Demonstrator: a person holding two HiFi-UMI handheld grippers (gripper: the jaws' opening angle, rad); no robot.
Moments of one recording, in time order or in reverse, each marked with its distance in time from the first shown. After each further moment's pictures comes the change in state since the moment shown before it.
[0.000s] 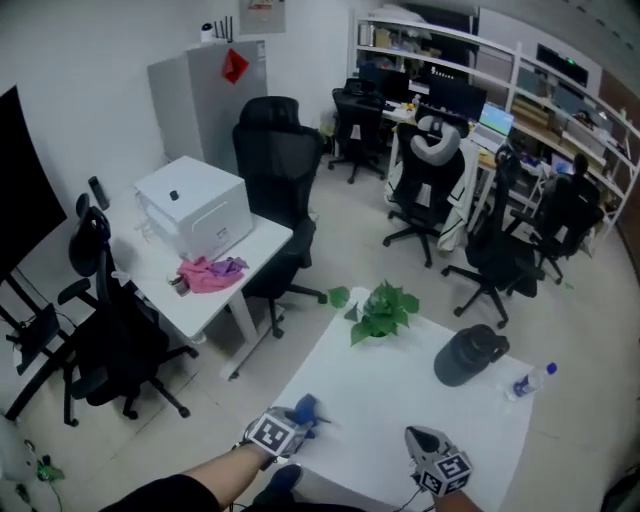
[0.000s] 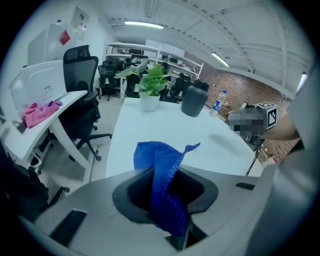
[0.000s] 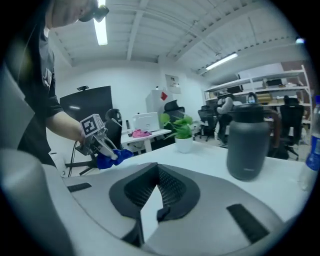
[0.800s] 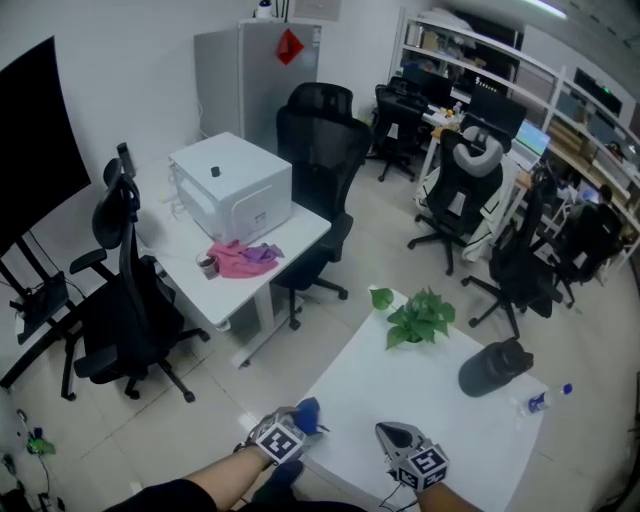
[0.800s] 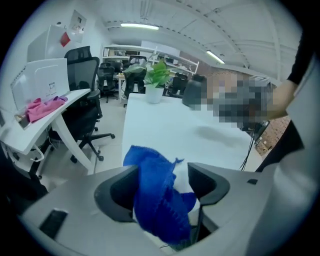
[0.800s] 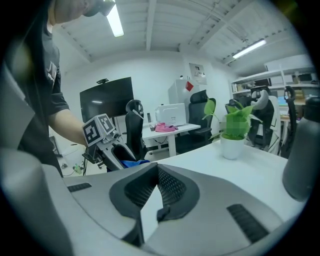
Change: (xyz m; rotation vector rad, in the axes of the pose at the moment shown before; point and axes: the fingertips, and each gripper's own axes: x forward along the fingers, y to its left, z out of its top) left arm -0.004 0.054 -0.066 0.057 0.010 -0.003; right arm 0.124 0.110 0.004 -0.098 0.077 0.233
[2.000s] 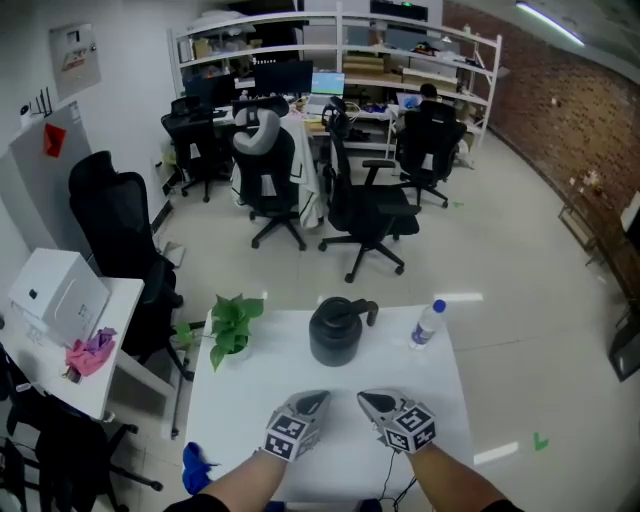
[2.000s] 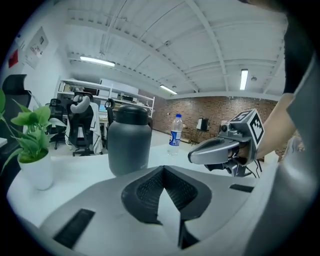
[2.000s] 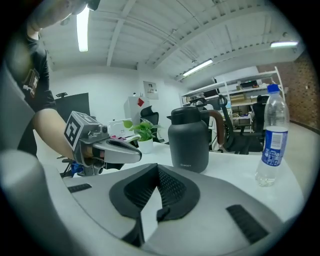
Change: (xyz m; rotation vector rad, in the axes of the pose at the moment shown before) left arm 0.161 -0.292 0.280 0.343 -0.464 -0.347; right arm -0.256 -0.211 -0.072 0.213 -0.145 -0.443
